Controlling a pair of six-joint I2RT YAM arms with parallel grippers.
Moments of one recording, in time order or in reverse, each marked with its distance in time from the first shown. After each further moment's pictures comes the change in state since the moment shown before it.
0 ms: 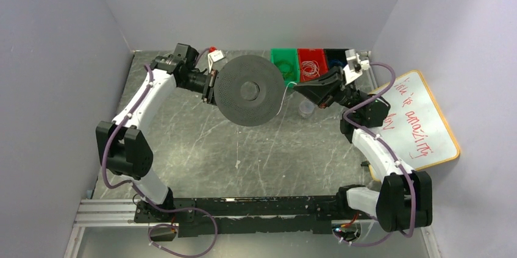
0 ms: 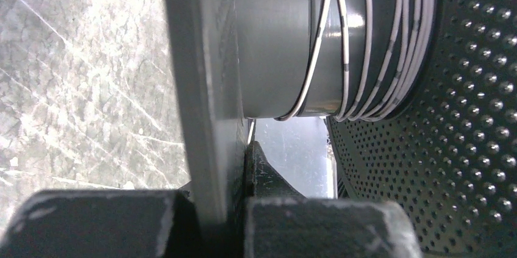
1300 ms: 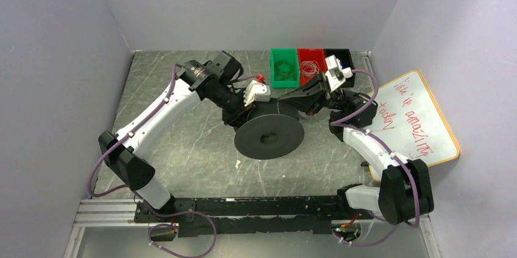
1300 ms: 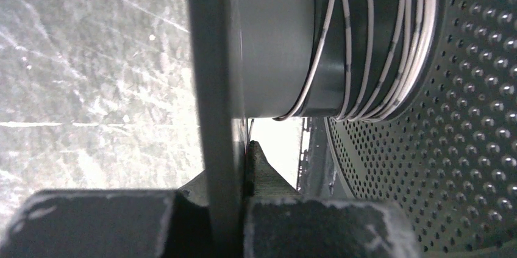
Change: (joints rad) left arm -0.434 -0.057 0.190 -0.195 -0.698 0.305; right arm 0.137 0.056 0.038 0.085 -0.067 -0.083
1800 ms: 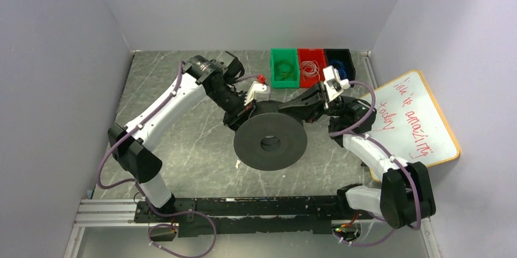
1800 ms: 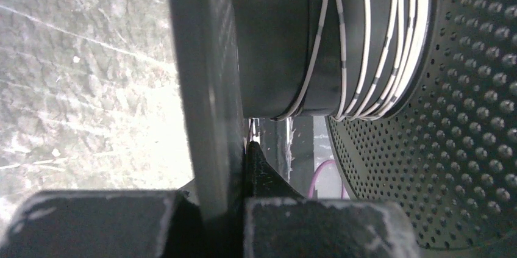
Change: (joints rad) left arm 0.018 0.075 0.061 -0.163 0.212 0.084; right arm 0.023 -0.021 -0.074 0.047 -0.038 -0.051
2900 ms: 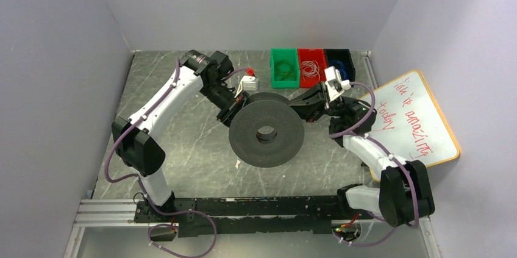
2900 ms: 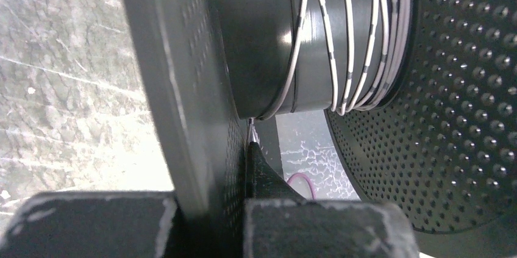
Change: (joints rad) left arm 0.110 0.063 0.013 -0.159 0.255 0.175; right arm -0.017 0.014 -0.024 0.033 -0.005 -0.028
